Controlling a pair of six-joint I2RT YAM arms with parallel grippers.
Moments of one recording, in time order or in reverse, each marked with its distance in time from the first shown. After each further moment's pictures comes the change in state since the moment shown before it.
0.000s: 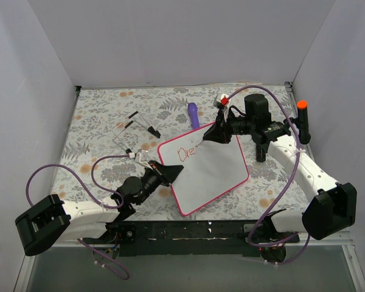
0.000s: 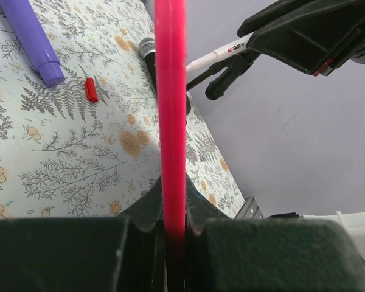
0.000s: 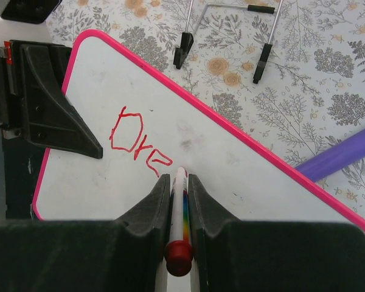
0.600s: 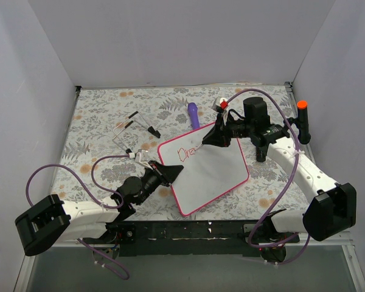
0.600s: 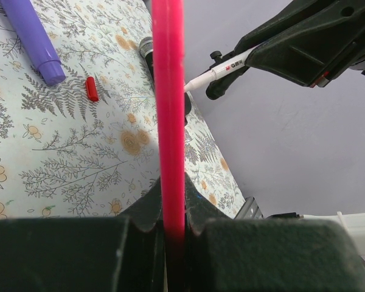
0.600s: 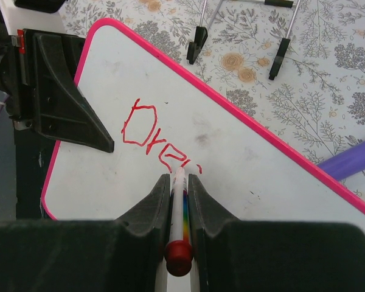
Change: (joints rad) left arm 0.000 -0.001 0.000 -0.005 0.001 -0.001; right arm 0.009 -0.010 -0.042 0.018 -0.039 0.003
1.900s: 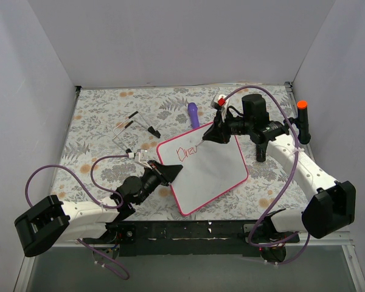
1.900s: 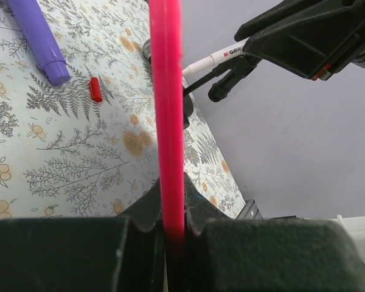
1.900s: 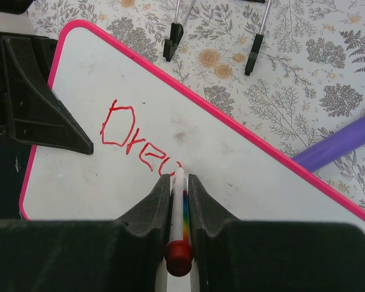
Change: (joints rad) left arm 0.008 -0.009 0.000 -0.015 -0.003 -0.010; right arm 0.006 0.023 0.054 -0.041 0.092 -0.027
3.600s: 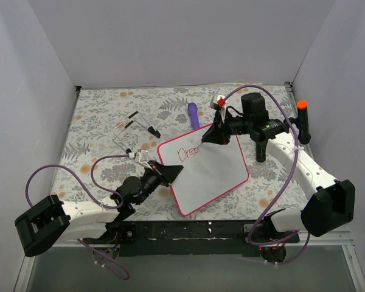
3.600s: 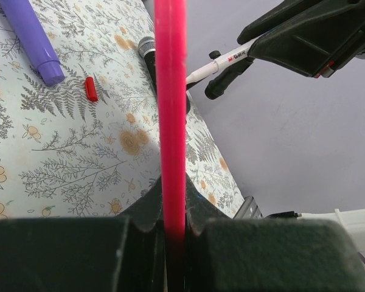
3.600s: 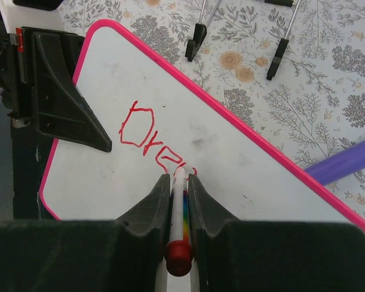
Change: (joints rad) left arm 0.000 0.003 -0.003 0.016 0.010 0.008; right arm 0.000 0.015 0.032 -0.055 -0.080 -0.035
